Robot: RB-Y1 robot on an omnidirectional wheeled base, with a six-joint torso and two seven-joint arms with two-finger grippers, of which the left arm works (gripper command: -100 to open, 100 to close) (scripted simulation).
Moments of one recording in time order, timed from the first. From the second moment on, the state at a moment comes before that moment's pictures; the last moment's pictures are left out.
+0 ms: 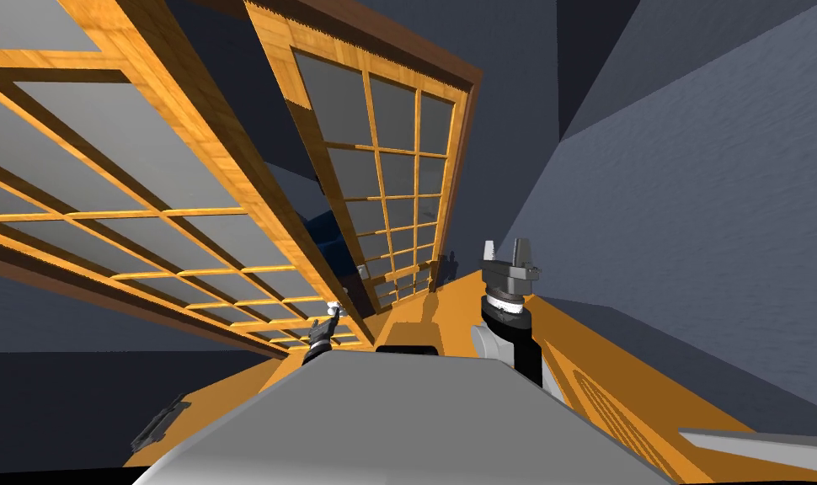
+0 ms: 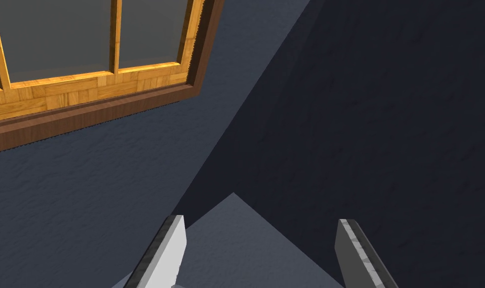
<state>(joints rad) 0.16 0.05 0.53 -0.78 -0.09 -0.79 -1.22</state>
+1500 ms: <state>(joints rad) 0.12 0.06 0.51 -0.72 -0.06 -0.83 -1.09</state>
